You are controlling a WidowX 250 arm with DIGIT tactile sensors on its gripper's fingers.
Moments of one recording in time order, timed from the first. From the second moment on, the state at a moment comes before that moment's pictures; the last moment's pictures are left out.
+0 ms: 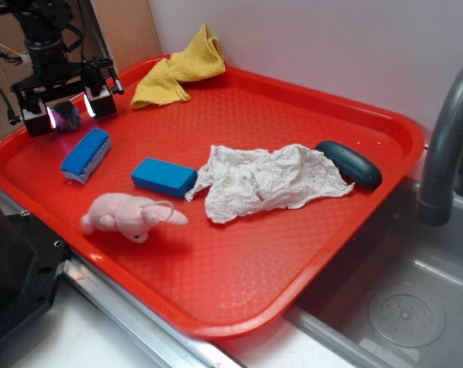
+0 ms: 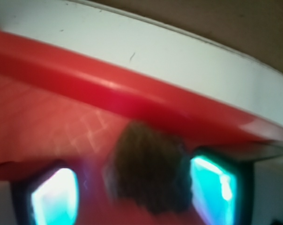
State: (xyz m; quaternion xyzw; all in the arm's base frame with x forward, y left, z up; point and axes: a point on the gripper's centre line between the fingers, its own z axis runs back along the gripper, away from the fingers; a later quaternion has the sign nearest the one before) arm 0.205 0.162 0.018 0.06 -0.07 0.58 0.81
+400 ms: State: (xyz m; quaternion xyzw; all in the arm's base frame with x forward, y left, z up) arm 0.210 0.159 0.018 0.07 -0.05 0.56 0.82
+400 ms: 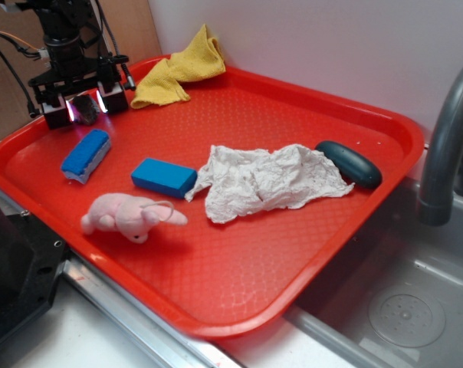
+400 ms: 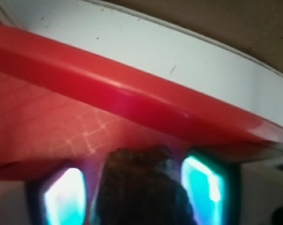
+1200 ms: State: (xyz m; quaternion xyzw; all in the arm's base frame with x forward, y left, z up) arm 0.210 0.038 0.163 0.02 -0.07 0.15 0.99
